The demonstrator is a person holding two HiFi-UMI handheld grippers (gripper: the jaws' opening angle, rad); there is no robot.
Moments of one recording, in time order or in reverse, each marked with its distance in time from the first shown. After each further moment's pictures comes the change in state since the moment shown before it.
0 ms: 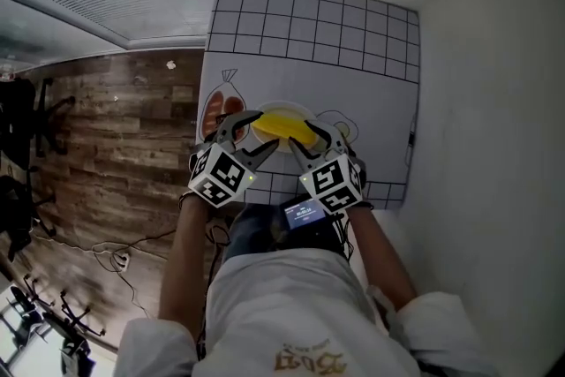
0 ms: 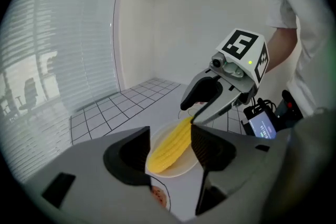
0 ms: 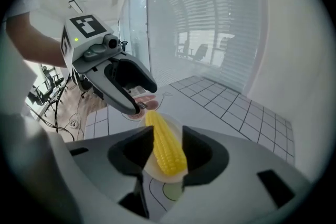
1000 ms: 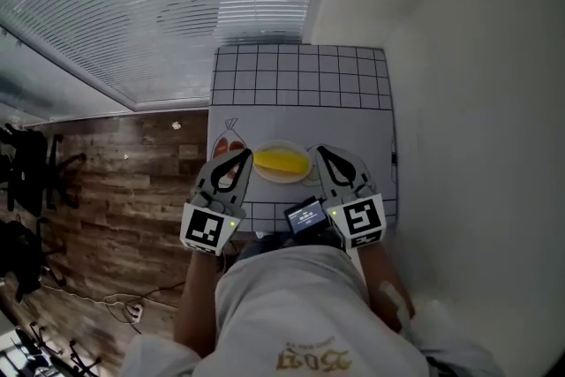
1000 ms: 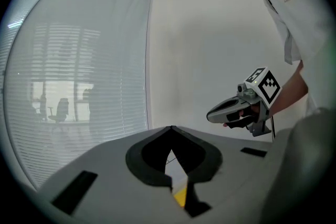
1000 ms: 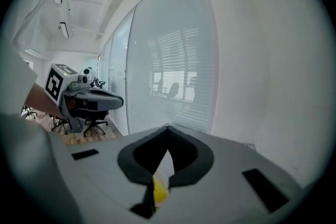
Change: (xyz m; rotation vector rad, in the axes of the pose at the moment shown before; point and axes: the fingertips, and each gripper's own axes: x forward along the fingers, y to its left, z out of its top) left arm -0.133 0.015 0.124 -0.061 -0.477 0.321; right arm -0.145 -0.038 0.096 0.152 -0.447 -0.282
